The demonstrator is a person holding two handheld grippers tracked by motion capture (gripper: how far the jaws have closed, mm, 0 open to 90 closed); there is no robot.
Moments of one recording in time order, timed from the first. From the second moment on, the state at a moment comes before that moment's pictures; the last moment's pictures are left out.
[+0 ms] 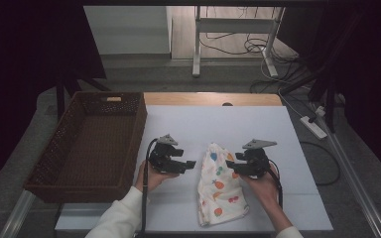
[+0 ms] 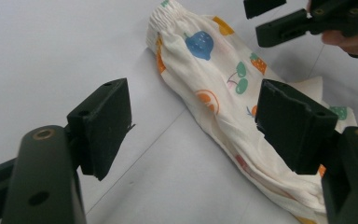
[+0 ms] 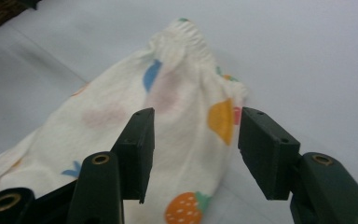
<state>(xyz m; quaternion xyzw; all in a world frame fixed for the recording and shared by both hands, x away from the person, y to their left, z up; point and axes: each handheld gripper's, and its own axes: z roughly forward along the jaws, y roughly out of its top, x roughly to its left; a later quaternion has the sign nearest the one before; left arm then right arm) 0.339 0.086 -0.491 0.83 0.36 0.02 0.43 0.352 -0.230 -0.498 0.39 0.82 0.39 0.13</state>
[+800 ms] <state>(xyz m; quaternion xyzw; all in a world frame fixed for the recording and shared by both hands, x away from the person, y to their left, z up) 0.339 0.082 -0.493 0.83 0.36 0.02 0.43 0.394 -0.213 -0.508 0.40 0.83 0.37 0.13</state>
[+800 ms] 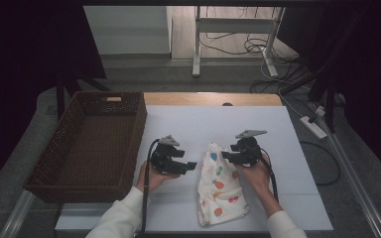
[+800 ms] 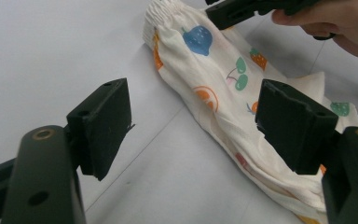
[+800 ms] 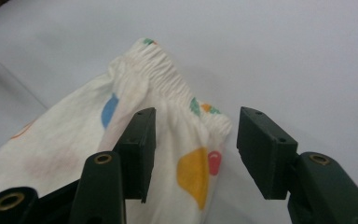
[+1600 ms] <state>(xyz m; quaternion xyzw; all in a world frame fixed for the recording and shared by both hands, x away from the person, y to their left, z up) 0.340 0.082 -0.495 0.83 0.36 0.01 0.43 0.397 -0.202 -0.523 0.38 0.86 0.31 0.12</state>
